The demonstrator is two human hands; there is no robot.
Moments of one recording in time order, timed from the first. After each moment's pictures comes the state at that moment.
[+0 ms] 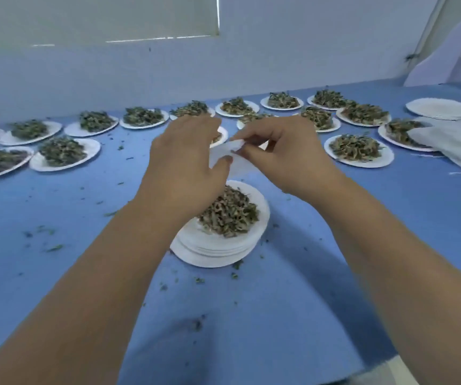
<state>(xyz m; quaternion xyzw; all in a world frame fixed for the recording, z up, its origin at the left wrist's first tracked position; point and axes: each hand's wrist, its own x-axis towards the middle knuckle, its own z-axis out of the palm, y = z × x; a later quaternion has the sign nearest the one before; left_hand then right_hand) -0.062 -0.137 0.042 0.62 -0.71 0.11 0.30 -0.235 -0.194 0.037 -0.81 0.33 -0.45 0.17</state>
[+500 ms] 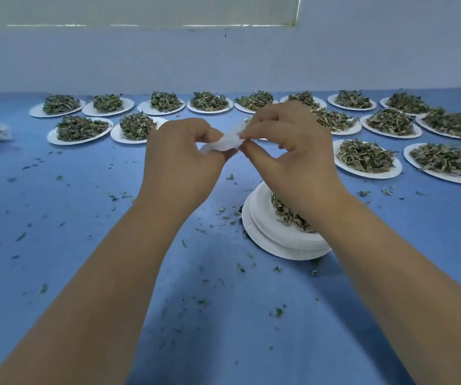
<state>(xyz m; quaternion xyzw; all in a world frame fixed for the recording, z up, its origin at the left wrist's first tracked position) 0.039 -0.084 0.030 0.68 -0.53 -0.02 0.51 -0.115 -0.152 0.023 -0.82 0.23 -0.53 0.06</state>
